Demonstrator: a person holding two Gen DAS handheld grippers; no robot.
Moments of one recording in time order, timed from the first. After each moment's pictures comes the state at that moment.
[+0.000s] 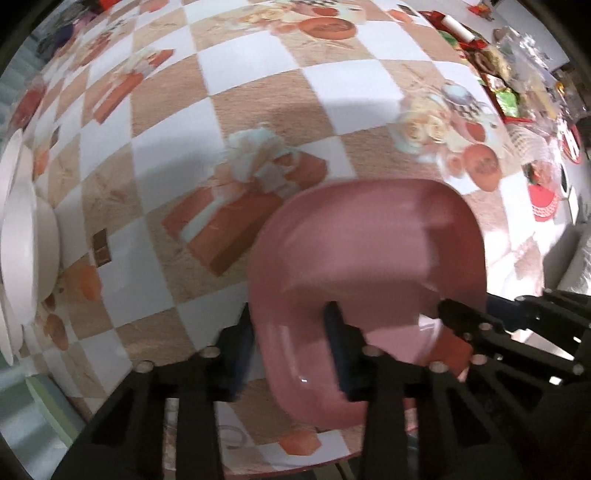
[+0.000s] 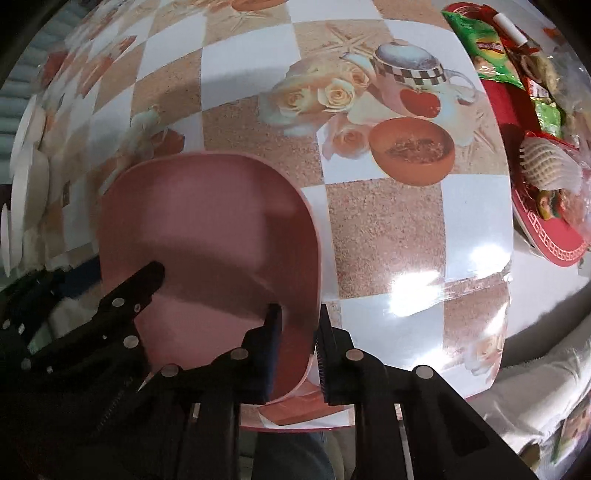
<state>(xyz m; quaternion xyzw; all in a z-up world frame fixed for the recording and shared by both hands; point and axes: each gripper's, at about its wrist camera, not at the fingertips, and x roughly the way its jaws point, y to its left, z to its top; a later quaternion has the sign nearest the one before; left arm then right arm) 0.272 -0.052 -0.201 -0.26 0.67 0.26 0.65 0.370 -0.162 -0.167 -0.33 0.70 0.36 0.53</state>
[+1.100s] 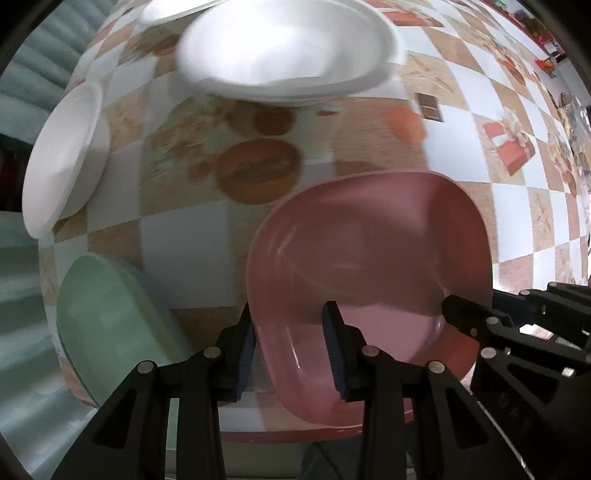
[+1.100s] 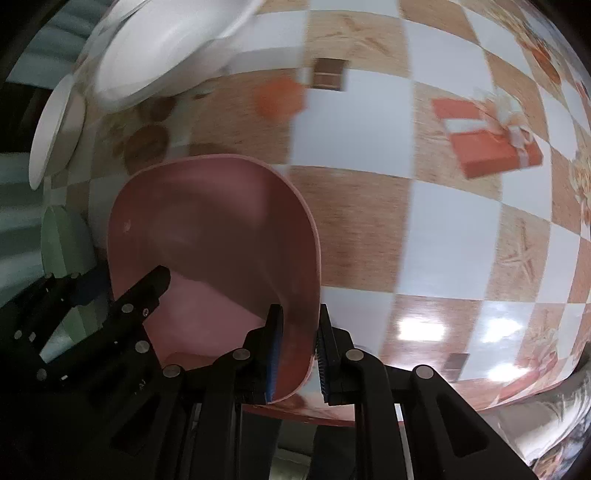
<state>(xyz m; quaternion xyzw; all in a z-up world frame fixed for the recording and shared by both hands) 0.061 0.022 -0.212 -0.34 0.63 0.35 0.60 0.176 -0.101 -0.165 -0.41 0.65 0.43 0.46</state>
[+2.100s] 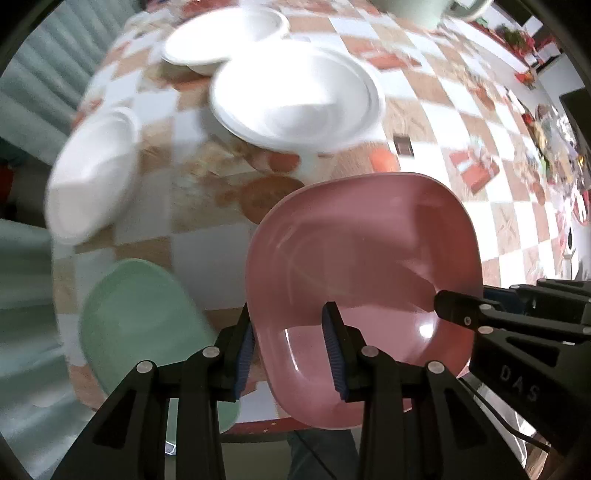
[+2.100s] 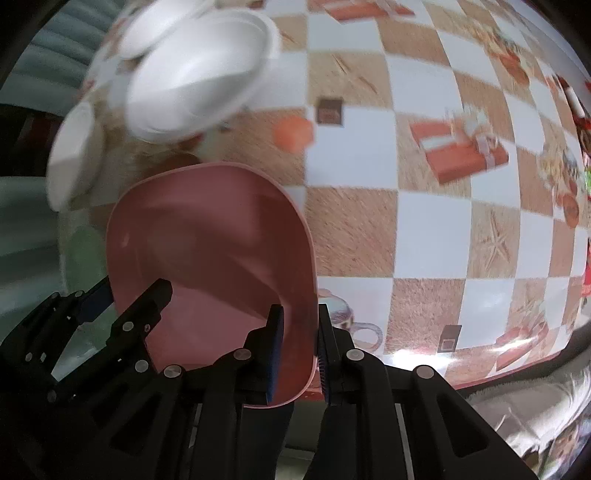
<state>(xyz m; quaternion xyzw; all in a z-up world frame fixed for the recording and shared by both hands) 0.008 0.010 -0.158 -0.33 0.59 0.35 0.65 0.179 -0.082 -0.118 -0.38 0.66 0.42 0.50</state>
